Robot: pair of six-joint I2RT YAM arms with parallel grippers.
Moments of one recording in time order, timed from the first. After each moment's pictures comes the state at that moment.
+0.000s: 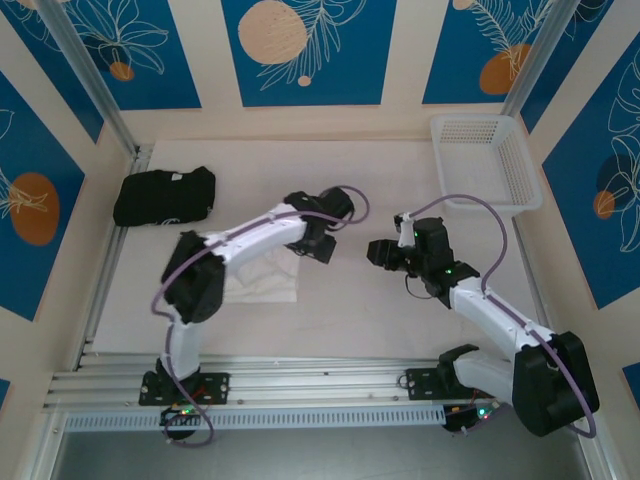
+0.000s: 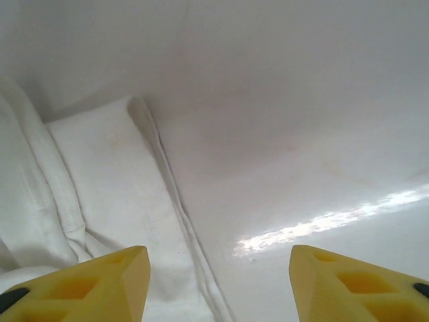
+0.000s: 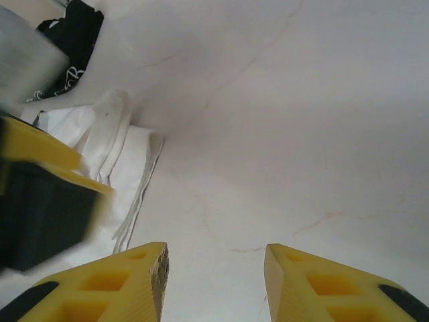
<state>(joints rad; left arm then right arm) -0.81 1.94 1.66 -1.04 -0.19 -0.42 0.34 1.09 0.55 -0.10 -0.33 0.48</state>
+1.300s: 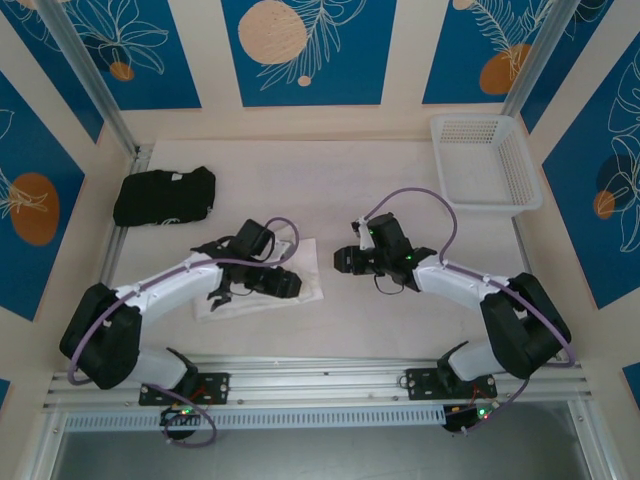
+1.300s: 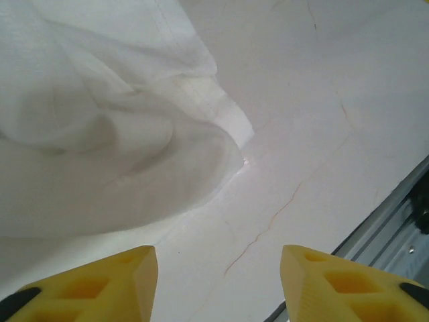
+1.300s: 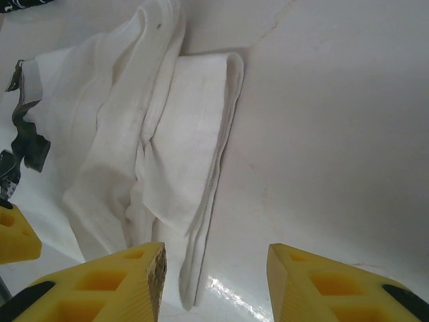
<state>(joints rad) -0.62 1.39 0.84 -0.56 0.44 -0.33 0.57 1.42 0.70 -0.08 -0.30 0.50</state>
